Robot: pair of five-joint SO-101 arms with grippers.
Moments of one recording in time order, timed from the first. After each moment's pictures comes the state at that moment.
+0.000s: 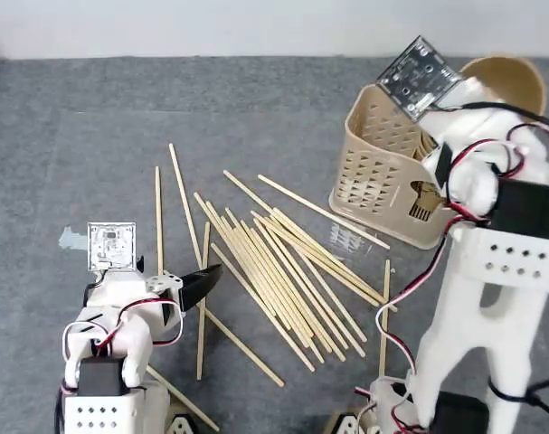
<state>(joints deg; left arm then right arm) -5.3 -88.8 84.5 58.8 4.7 8.0 -21.5 -10.7 77.9 51.2</state>
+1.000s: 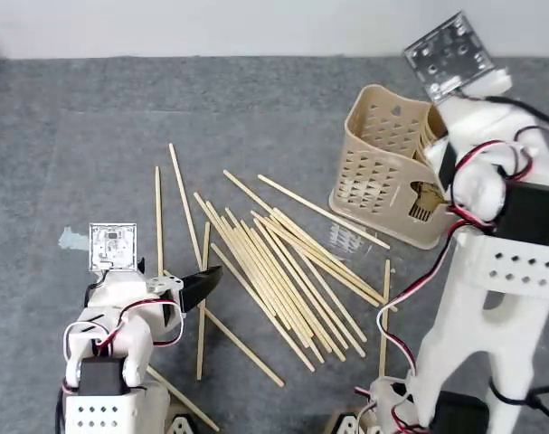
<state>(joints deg) -5.3 -88.8 85.2 58.8 4.7 7.9 -21.2 -15.7 84.0 40.2</state>
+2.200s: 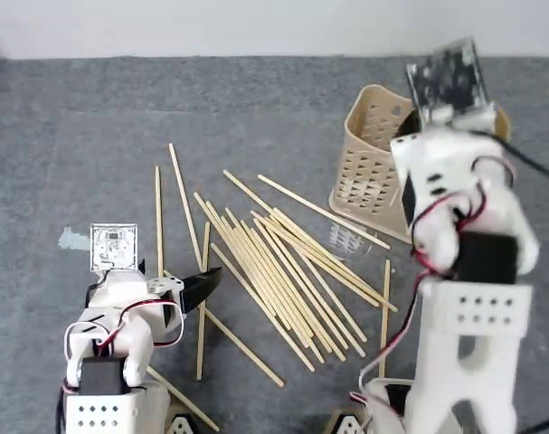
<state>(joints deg) -5.3 -88.8 85.8 58.8 4.7 0.8 -39.8 18.1 51.9 21.6</state>
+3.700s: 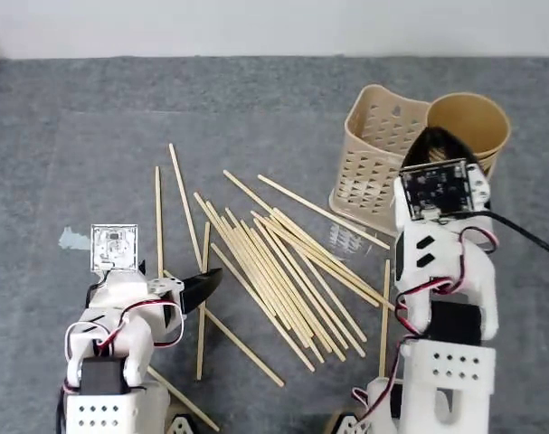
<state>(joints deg) -5.3 -88.8 86.1 58.8 4.7 4.2 -61.0 54.2 17.6 23.3</state>
